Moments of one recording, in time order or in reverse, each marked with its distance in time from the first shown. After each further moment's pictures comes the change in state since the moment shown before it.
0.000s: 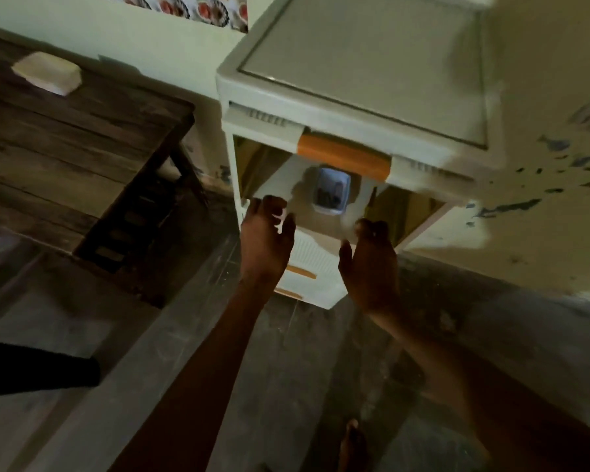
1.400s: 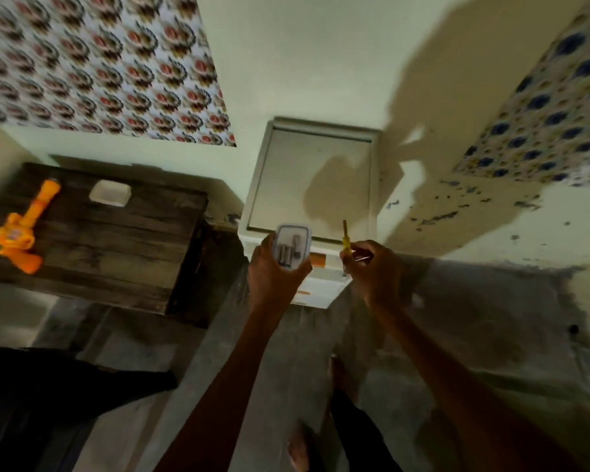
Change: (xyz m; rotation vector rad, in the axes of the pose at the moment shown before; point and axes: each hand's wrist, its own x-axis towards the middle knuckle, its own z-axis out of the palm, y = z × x) left_hand 0.035 0.272 -0.168 0.133 -0.201 -0.149; right_hand 0.036 -0.104 -0.298 0.479 0.010 0.336
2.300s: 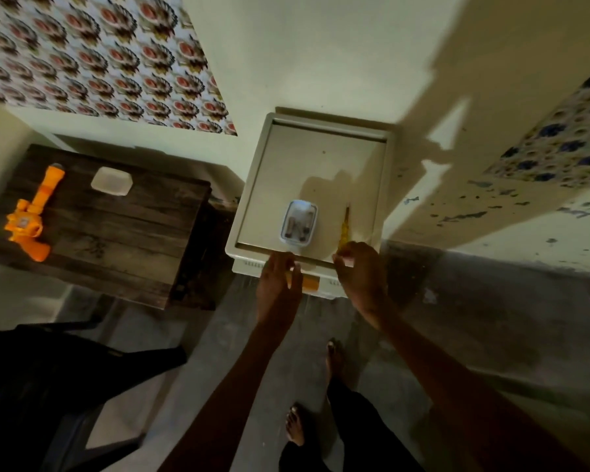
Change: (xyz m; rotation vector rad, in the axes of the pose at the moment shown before) left_hand 0.040 -0.004 0.071 0.103 0.042 0.113; right_hand 0.092 0.046 0.035 -0.254 -0.189 -0.190
